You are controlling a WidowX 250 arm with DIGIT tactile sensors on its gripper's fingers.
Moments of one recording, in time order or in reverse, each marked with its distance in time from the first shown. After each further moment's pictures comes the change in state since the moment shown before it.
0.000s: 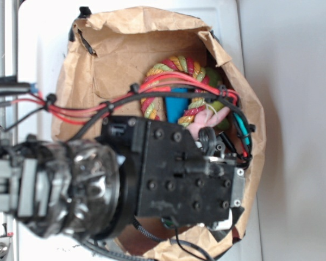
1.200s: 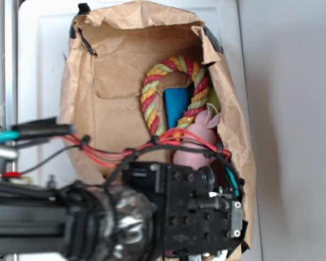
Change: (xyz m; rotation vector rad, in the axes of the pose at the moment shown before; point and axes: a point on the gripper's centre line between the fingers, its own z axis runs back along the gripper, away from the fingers) arm 0.037 -0.023 -0.034 -0.096 -0.143 -0.386
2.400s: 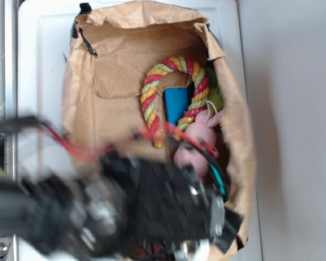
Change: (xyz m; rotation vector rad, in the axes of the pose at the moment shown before) arm -0.031 -0.005 0.028 0.056 -0.008 0.210
